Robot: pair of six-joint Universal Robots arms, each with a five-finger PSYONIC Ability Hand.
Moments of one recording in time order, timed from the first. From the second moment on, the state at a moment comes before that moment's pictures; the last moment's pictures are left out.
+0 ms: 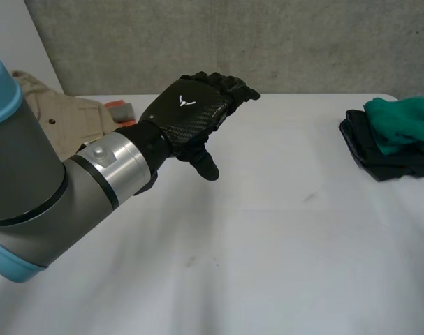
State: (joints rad) left arm 4.14 -1.79 -1.41 3.21 -1.17 3.33; right arm 1.22 -0.70 1.07 -0.48 0.96 2.73; left_hand 0.19 0.20 0.21 0.20 0.05; right_hand 0.20 0.22 0.21 0.23 0.06
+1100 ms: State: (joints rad) left arm 4.76 -2.55 -0.84 3.43 -1.20 3.74; right arm 1.90 -1.24 1.87 -0.53 1.20 2.46; left_hand 0.21 0.23 0.23 0.22 0.06; right_hand 0.20 0.22 0.21 0.23 0.06
